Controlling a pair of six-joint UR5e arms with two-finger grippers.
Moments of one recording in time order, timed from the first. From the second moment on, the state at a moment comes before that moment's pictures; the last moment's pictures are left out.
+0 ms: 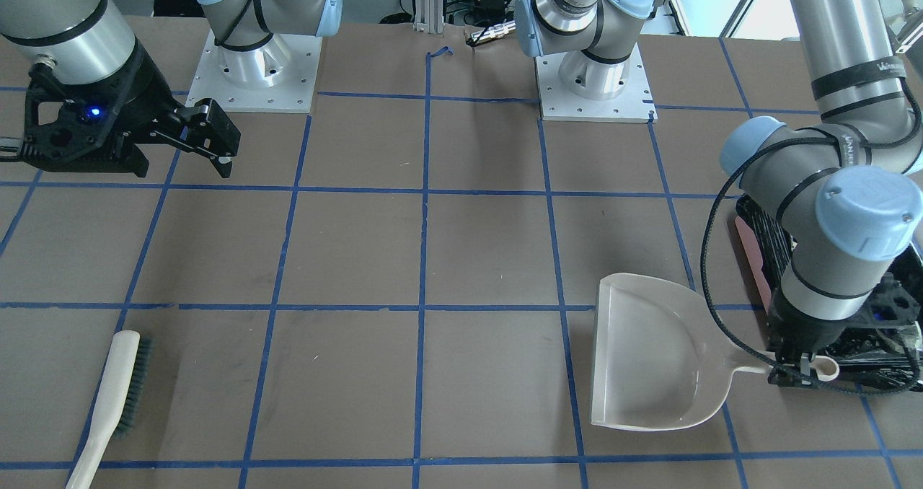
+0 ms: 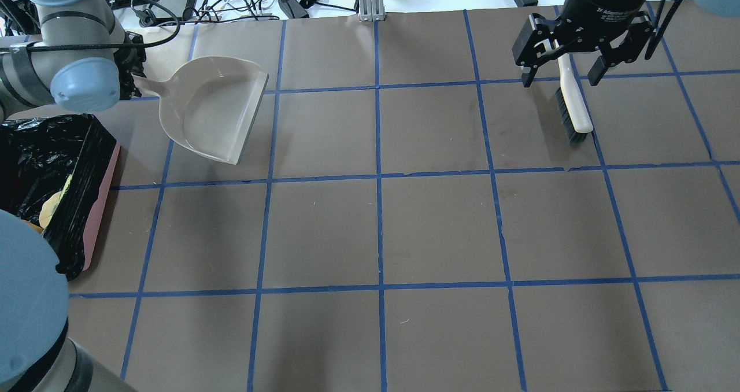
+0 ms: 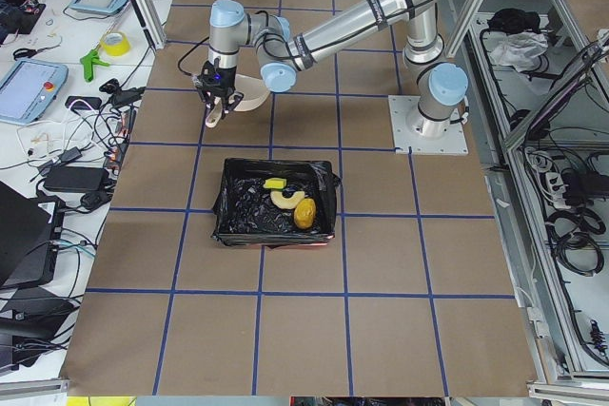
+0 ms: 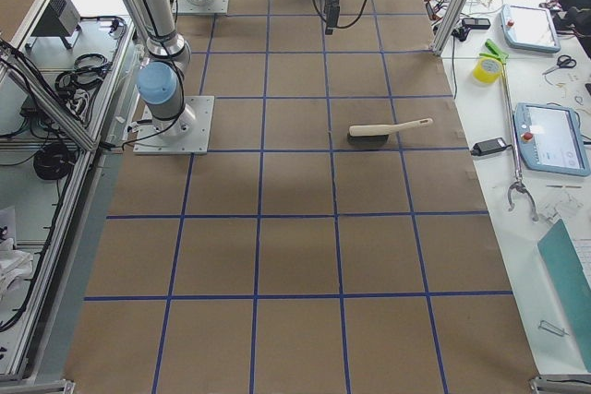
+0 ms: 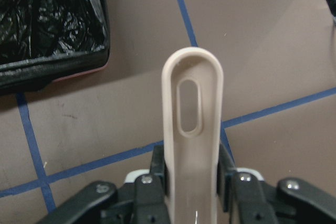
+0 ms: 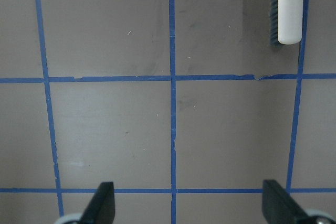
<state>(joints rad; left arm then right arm) -1.32 -2.01 -1.58 -0.85 1.76 -1.10 1.52 -1.48 1.44 -1.48 -1.55 -0.04</state>
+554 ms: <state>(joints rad) -1.38 -2.12 -1.57 -0.83 1.72 -1.31 1.52 -1.48 1.44 -1.48 -1.54 -0.04</state>
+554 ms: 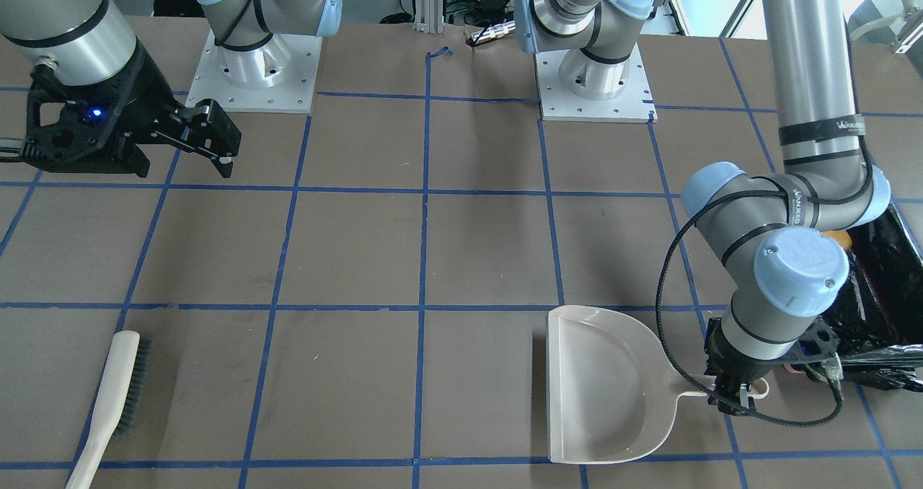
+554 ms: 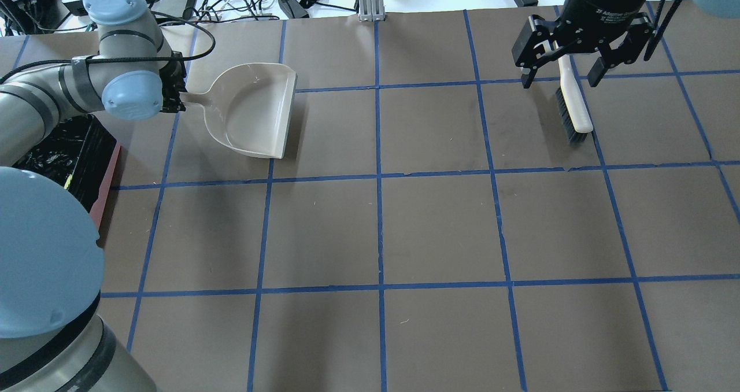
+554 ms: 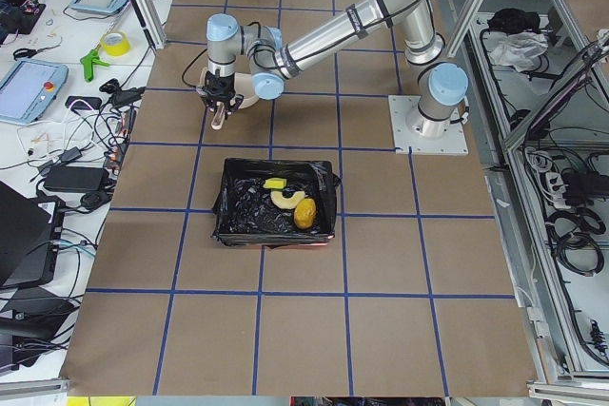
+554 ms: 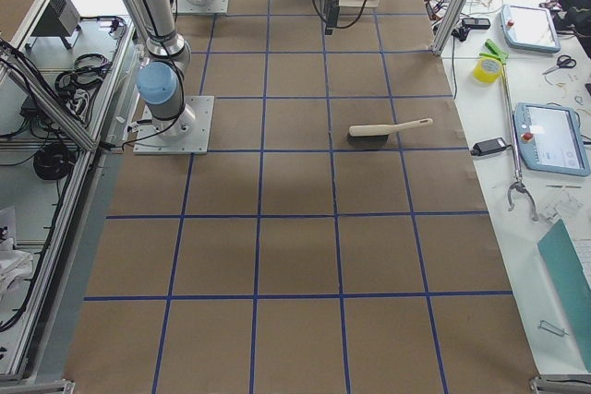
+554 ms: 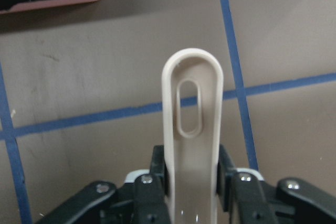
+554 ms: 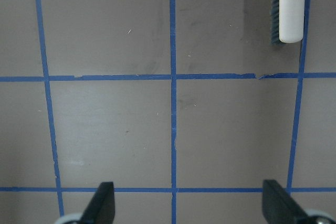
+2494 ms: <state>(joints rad) -1.44 -2.14 -1.59 -0.82 1.79 -1.37 1.52 -1.48 1.44 -1.48 -1.54 -0.04</state>
